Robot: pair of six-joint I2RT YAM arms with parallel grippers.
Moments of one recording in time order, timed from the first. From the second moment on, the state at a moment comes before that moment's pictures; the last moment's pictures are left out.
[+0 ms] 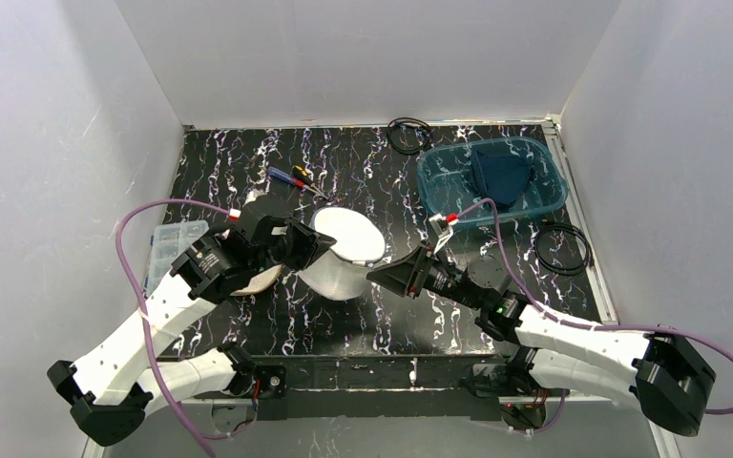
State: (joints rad) left arm -0.78 0.96 1.18 -0.90 -0.17 -1.52; right arm 0.98 0.94 0.38 0.65 -0.21 0.95
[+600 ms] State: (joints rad) left arm -0.78 0.96 1.18 -0.90 -0.17 -1.52; right arm 0.98 0.94 0.38 0.66 -0.20 0.96
